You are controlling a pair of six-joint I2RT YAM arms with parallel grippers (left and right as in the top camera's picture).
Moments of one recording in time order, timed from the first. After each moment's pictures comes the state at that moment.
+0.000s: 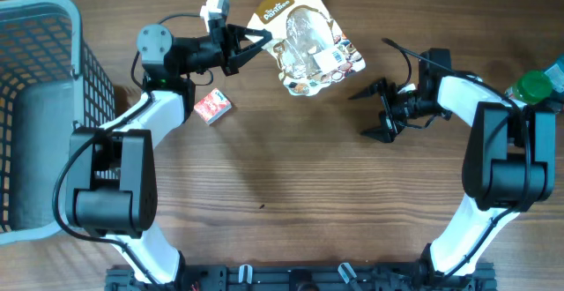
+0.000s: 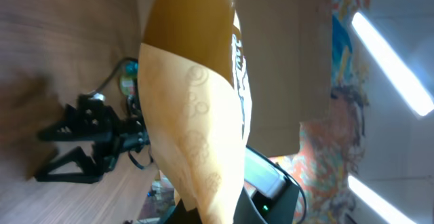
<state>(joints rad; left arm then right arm) -0.08 1.90 1.04 1.06 1.28 -1.70 -0.07 2.05 1.14 -0.65 -0.83 0.89</state>
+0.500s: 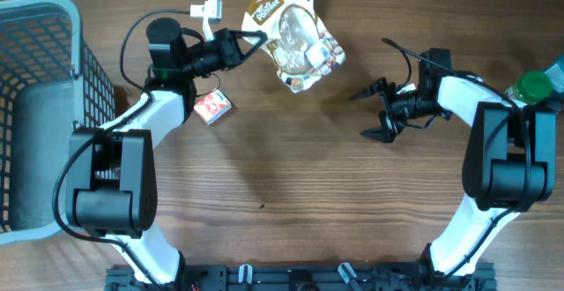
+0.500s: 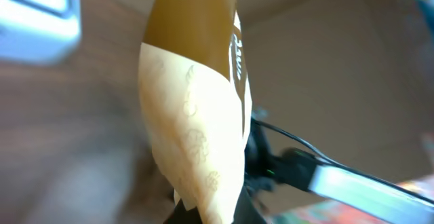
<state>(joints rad) -0.08 1.90 1.04 0.67 1.03 -0.92 -0.07 2.05 1.14 -0.65 -0.83 0.89</state>
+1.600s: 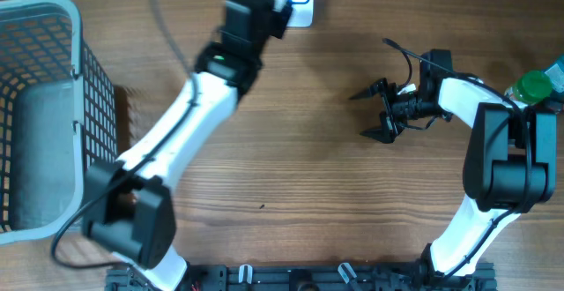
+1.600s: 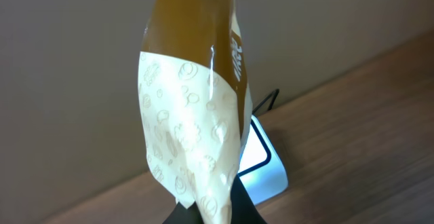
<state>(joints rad) -0.46 1.80 1.43 0.08 -0.18 0.27 -0.08 2.04 1.12 -0.61 -0.84 0.89</state>
